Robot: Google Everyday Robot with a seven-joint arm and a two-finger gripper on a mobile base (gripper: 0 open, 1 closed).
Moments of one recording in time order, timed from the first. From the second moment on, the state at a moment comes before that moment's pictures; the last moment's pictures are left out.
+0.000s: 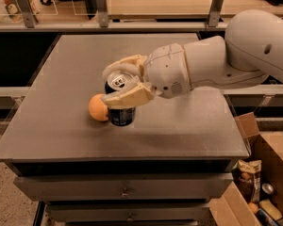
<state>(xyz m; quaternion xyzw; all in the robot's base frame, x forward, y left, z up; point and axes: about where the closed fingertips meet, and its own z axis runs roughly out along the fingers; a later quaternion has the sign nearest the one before) 0.452 0.052 0.958 -0.61 0.52 0.37 0.46</state>
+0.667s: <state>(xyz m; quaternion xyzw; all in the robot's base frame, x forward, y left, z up) 0.453 0.066 0.932 -0.62 0.52 0.38 0.45</state>
